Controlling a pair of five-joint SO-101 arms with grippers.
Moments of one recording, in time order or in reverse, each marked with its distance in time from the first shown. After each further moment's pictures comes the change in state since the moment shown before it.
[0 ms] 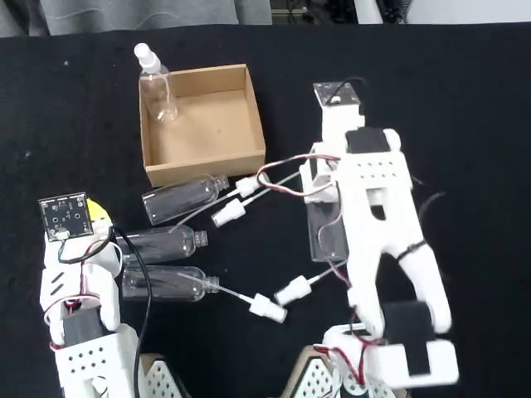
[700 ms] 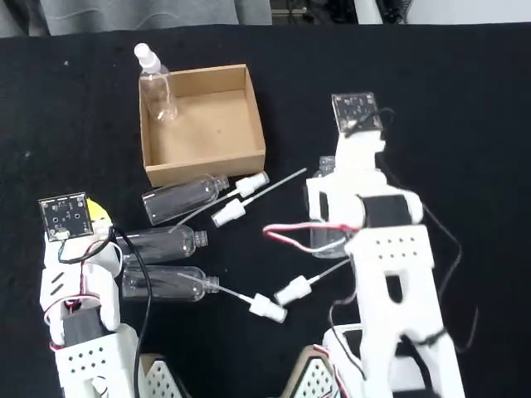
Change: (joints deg) left arm 0.0 0.0 0.0 0.0 0.0; right arm 0.0 -29.9 22.7 -13.8 -0.1
